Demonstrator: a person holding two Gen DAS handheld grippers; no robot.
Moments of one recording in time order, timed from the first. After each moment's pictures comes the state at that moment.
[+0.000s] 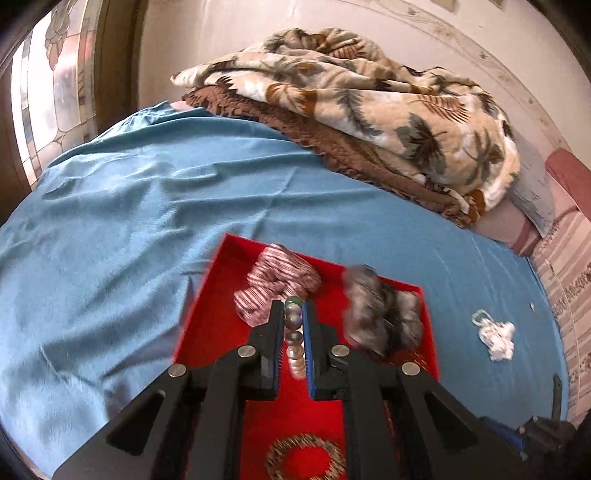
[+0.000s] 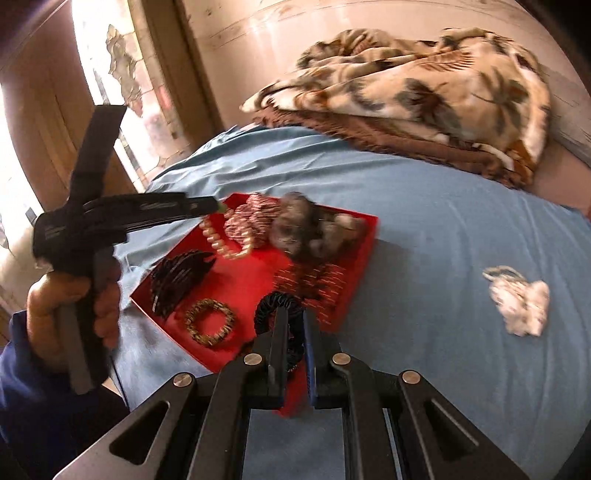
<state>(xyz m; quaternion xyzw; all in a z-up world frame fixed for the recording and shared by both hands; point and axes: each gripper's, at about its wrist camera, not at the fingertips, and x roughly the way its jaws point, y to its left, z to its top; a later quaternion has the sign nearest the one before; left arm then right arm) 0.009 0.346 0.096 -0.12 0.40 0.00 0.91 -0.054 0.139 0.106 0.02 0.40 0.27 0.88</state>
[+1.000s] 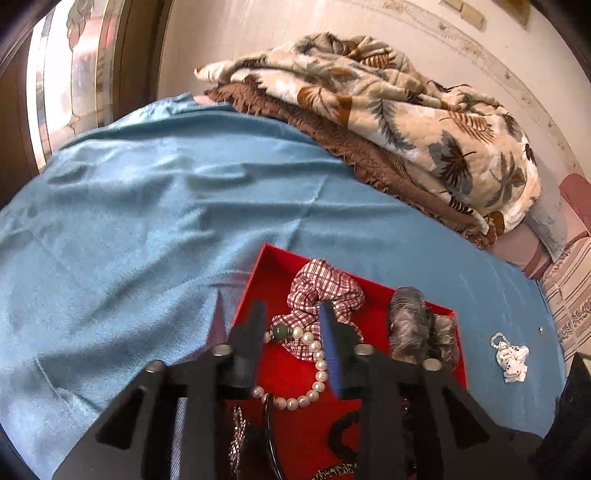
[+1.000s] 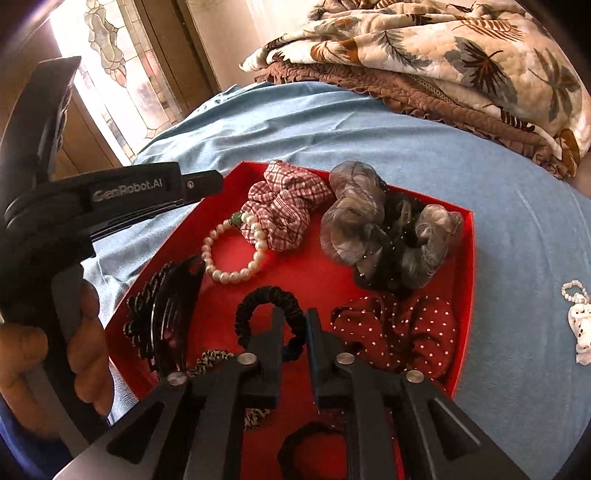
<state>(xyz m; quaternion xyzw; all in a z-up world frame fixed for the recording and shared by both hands) 0.016 0.376 0.084 -0.15 0.38 0.02 0.91 0.003 0.214 0.068 0.01 0.45 0.26 0.85</state>
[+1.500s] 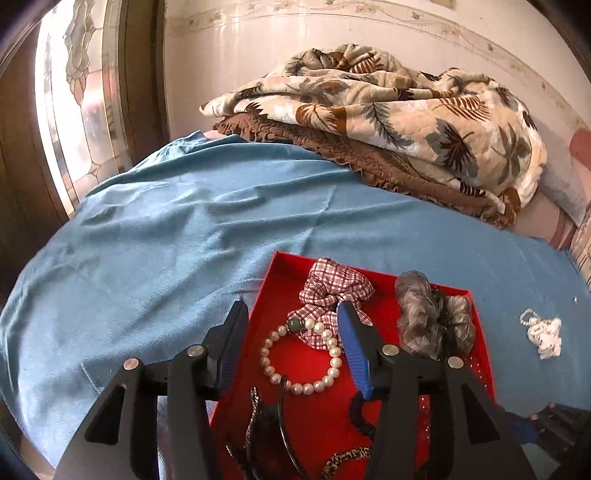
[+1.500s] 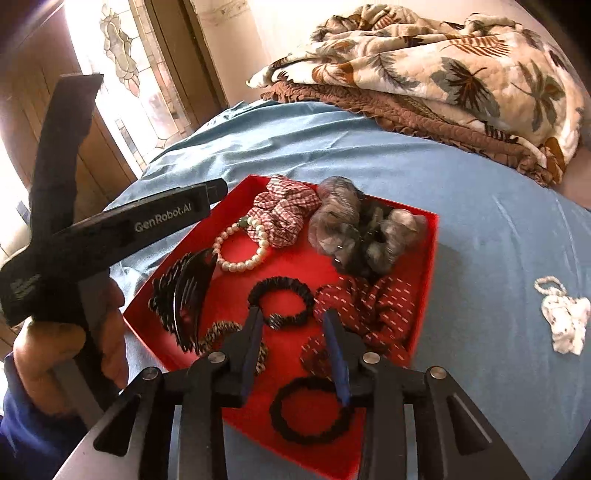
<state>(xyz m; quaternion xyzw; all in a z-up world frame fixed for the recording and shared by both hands) -0.006 0.345 0.094 -0.05 0.35 0.07 0.93 -0.030 0.176 0.089 0.02 0.43 0.27 0.86</state>
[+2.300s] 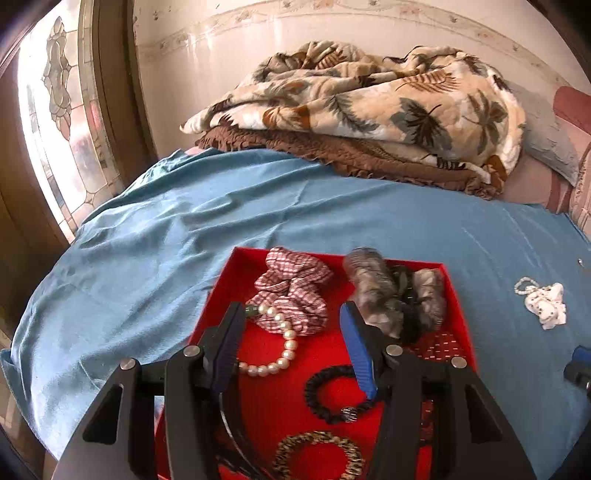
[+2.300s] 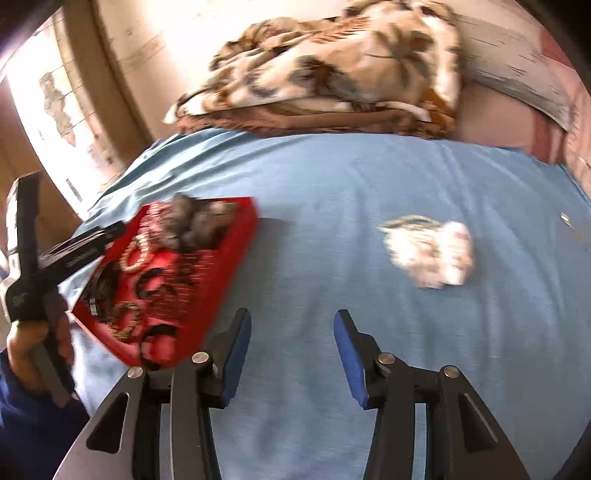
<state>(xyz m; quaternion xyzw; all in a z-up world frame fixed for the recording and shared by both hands) -0.018 0.287 0.095 0.01 0.35 0.07 0.94 -0.050 -0.003 0.077 0.08 0.43 0.14 0.89</state>
